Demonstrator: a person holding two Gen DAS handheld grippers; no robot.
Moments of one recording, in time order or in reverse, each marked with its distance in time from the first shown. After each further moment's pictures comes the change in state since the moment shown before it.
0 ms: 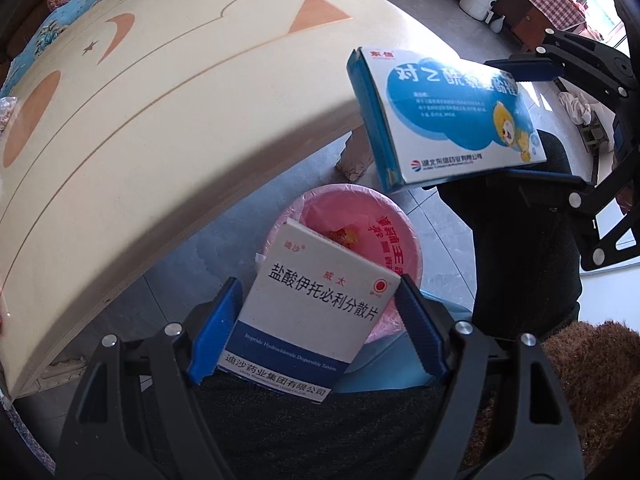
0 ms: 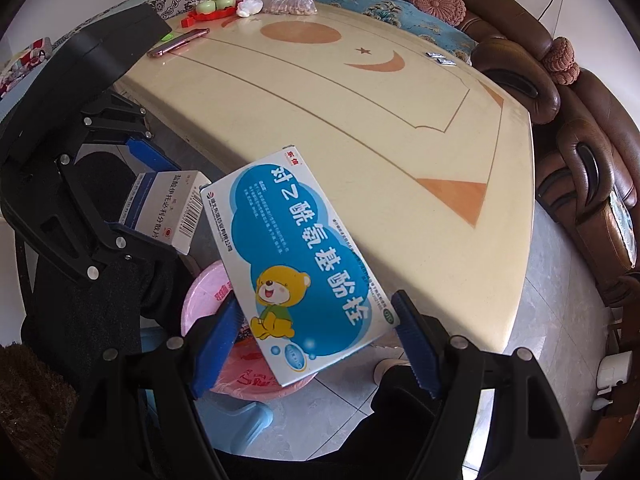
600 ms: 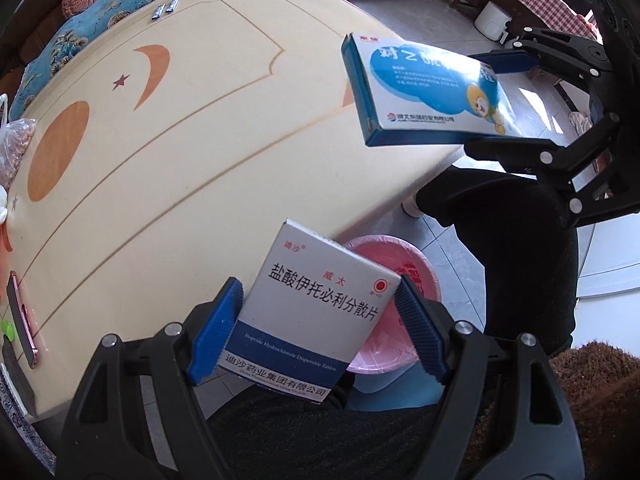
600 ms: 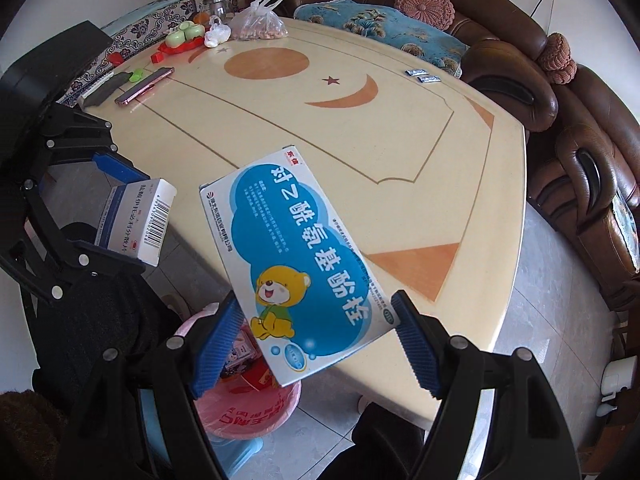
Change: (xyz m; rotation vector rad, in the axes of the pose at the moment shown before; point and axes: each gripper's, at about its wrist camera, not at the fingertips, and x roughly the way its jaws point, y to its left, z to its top) left arm -0.047 0.053 0.055 -0.027 -0.040 0.042; right arm -0.002 -0.071 0.083 0.050 -0.040 0.010
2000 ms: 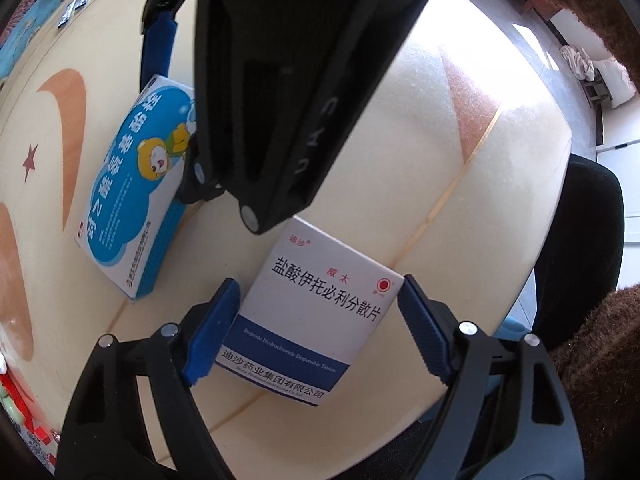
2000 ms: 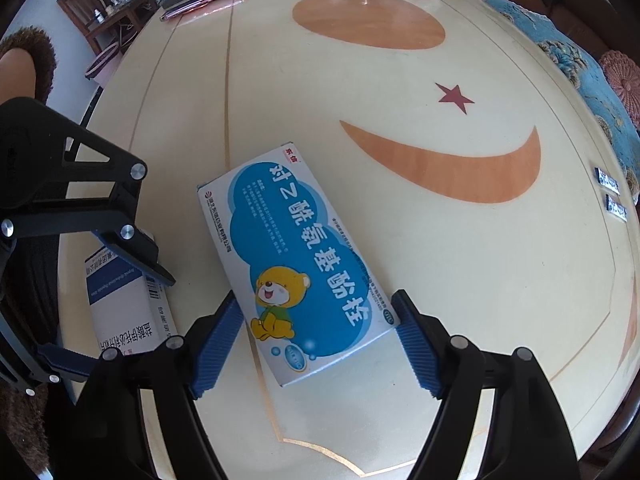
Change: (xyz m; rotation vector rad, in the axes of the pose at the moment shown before) left arm 0.121 0.086 0.156 0.184 0.229 -0.057; right arm 0.267 -0.062 0.215 -0.577 0.159 0.366
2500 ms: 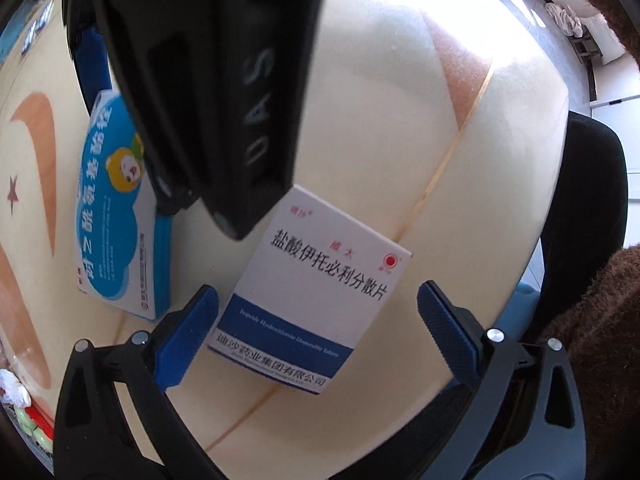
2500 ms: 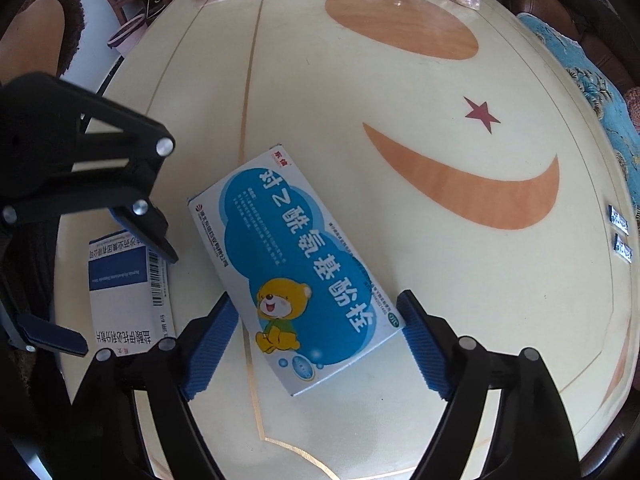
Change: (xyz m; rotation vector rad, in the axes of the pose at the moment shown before) left arm 0.017 -0.024 0.014 0.153 0.093 0.003; right arm 0.006 0.028 0.011 -0.148 0.032 0.031
